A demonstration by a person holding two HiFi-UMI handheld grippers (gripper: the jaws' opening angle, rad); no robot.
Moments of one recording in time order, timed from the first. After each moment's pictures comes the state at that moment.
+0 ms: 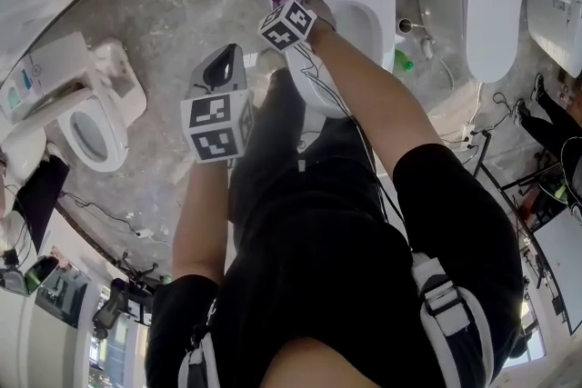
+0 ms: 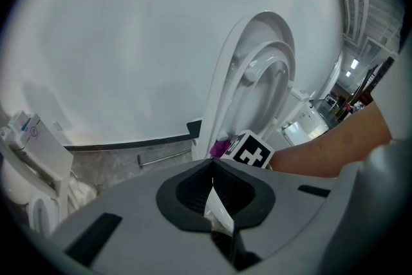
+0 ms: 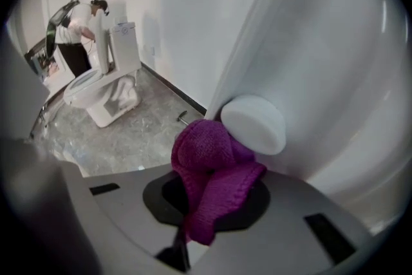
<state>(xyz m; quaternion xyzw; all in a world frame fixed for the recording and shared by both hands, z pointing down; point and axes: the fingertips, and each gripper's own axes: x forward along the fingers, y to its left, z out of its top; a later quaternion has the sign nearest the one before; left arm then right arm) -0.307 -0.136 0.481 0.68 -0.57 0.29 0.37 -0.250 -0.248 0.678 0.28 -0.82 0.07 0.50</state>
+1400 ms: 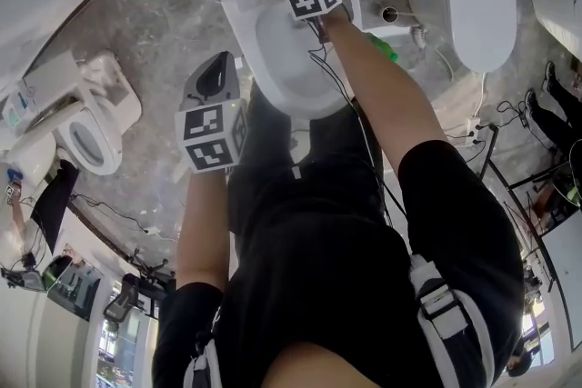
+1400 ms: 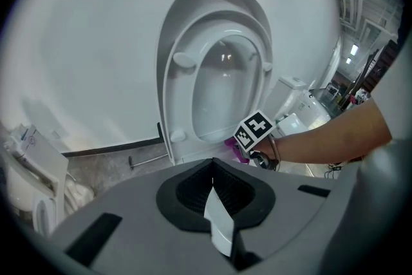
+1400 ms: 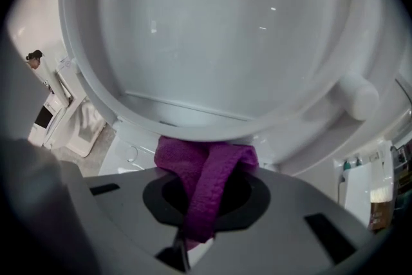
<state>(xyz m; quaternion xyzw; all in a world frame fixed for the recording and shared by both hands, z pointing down) -0.160 -0.151 0.498 0.67 -0.56 0.33 0.35 -0.023 -0.314 0.718 0.41 -0.74 0.25 0.47</state>
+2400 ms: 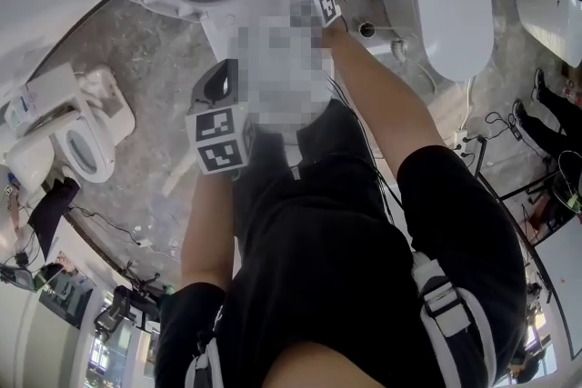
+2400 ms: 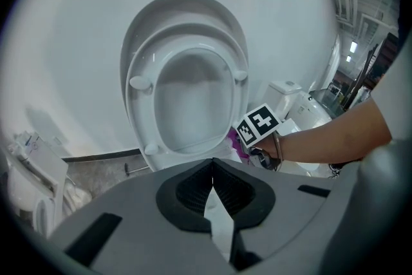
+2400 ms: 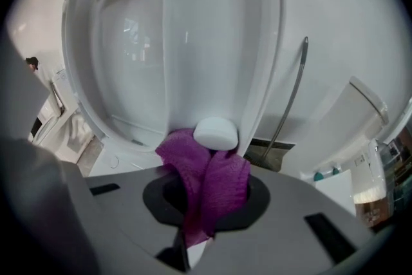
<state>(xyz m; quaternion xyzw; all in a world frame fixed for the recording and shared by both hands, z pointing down) -0.062 -0.163 0.465 0.68 -0.58 0.32 0.32 0.071 -0.348 0.645 0.47 -0.75 0.20 0.42</state>
